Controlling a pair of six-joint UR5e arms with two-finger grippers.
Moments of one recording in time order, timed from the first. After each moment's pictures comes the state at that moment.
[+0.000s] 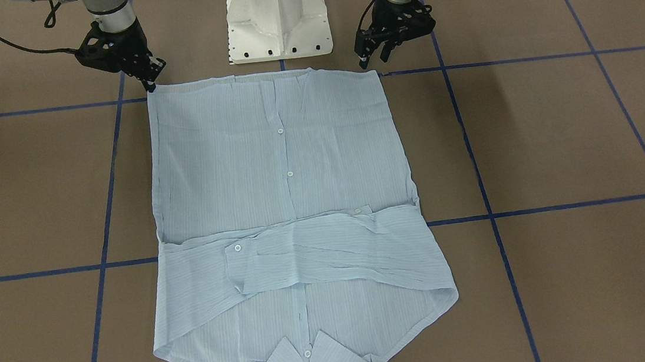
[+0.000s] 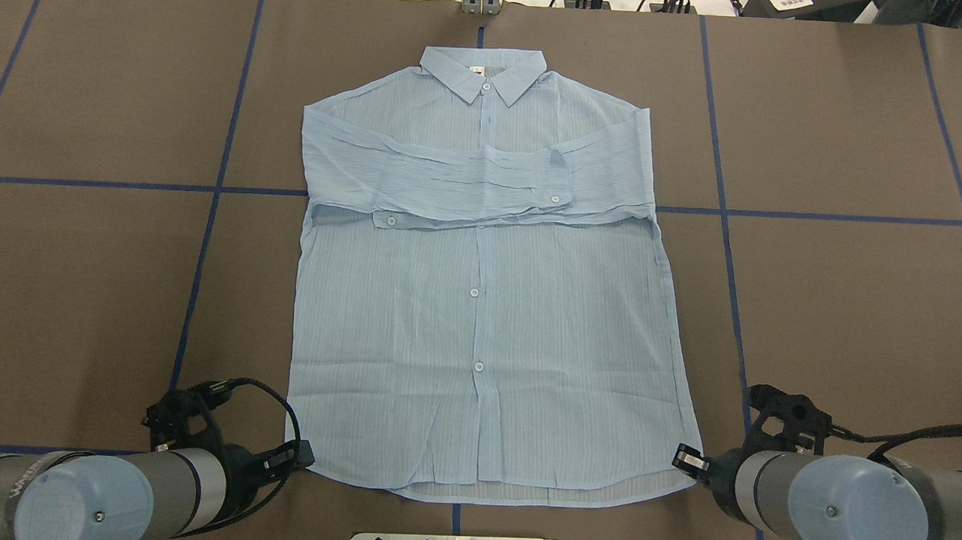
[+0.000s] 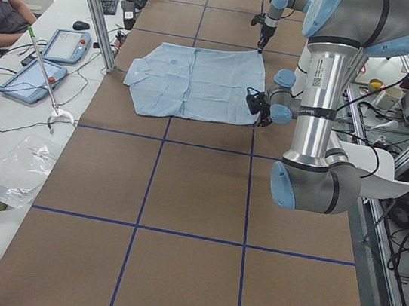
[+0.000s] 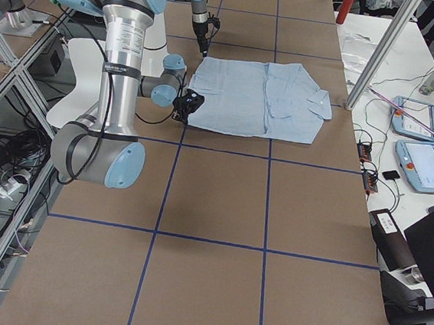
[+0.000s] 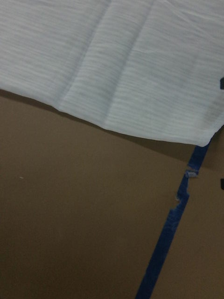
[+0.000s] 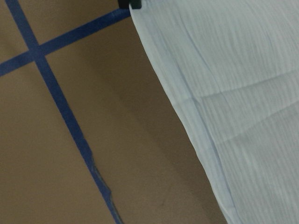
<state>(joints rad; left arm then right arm) -0.09 -1.63 -2.08 -1.99 -1.49 -1.94 0.14 -1.67 2.20 -1.33 1.56 1.92</state>
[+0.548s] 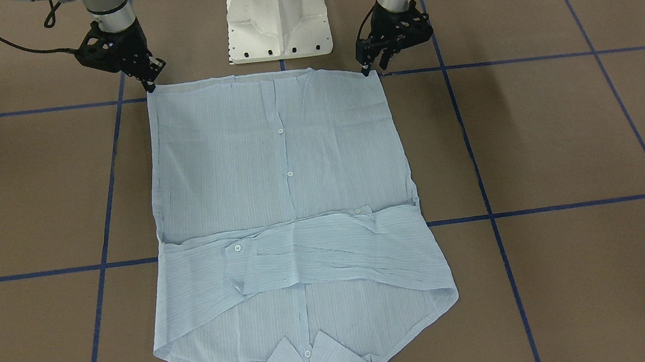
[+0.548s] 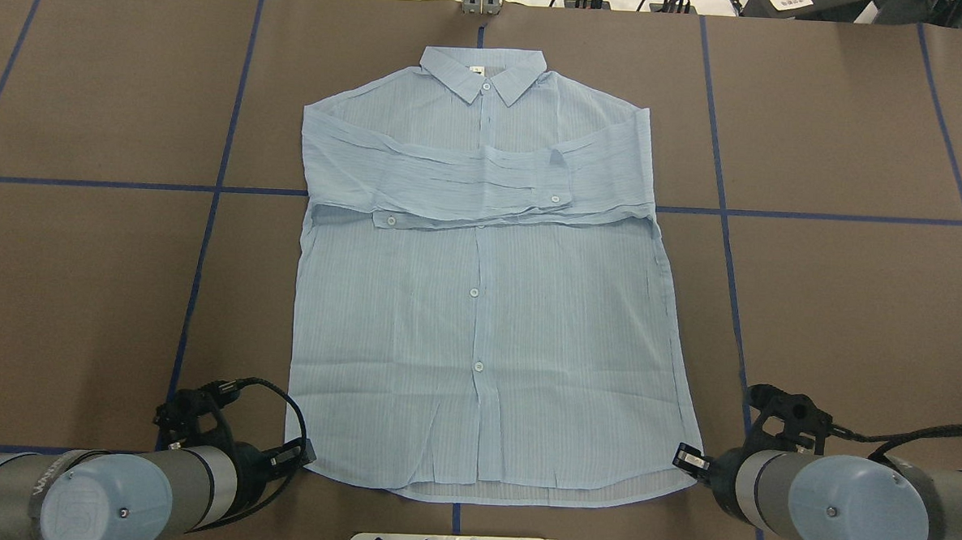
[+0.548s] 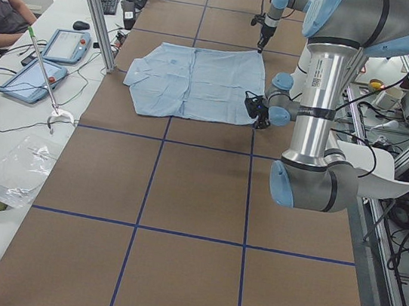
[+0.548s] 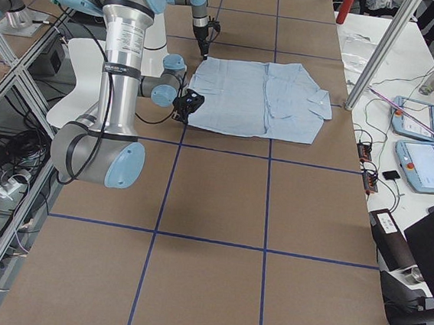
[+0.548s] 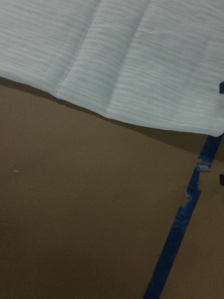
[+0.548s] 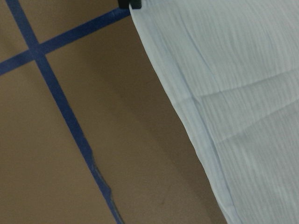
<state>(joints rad) -0.10 -1.65 -2.04 -1.99 -1.48 -1.94 0.14 -1.67 2.20 -1.34 1.55 1.92</state>
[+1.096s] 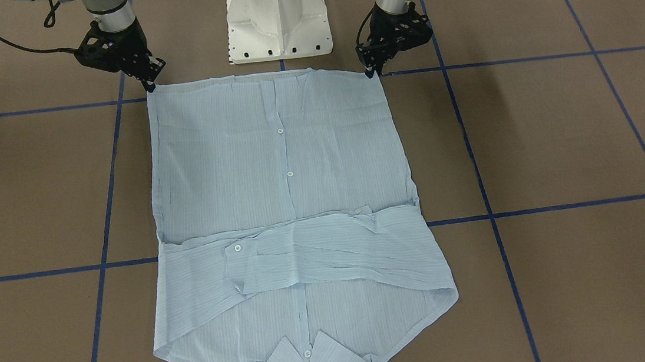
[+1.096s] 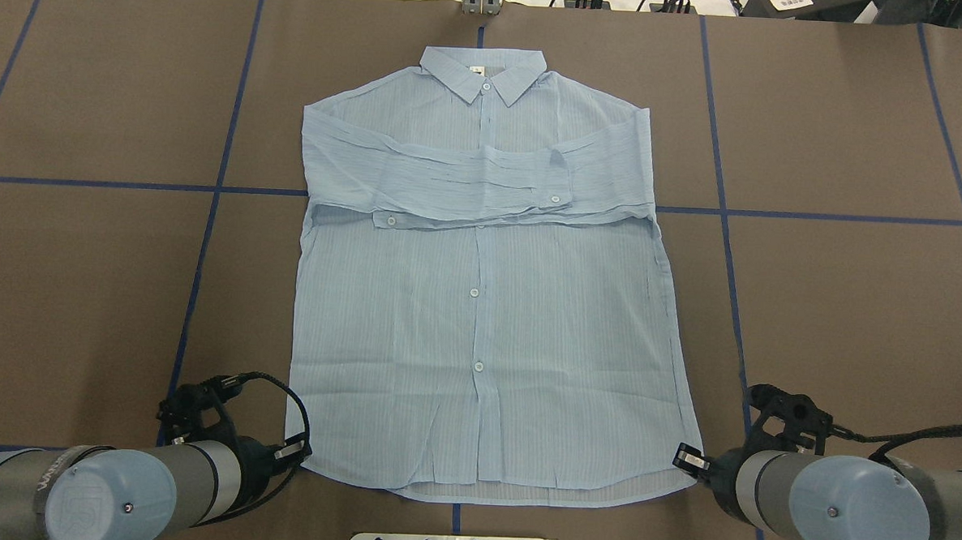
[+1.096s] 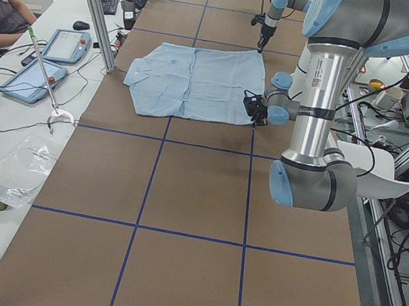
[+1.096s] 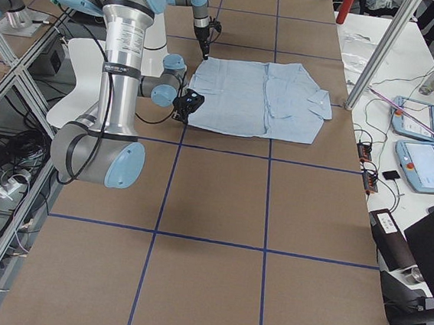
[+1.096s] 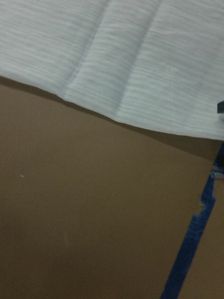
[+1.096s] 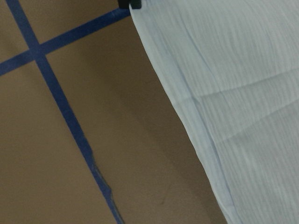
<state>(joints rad) -0.10 -1.66 -2.03 -1.99 -1.48 -1.94 0.14 -1.68 2.21 -1.33 1.55 1.92</state>
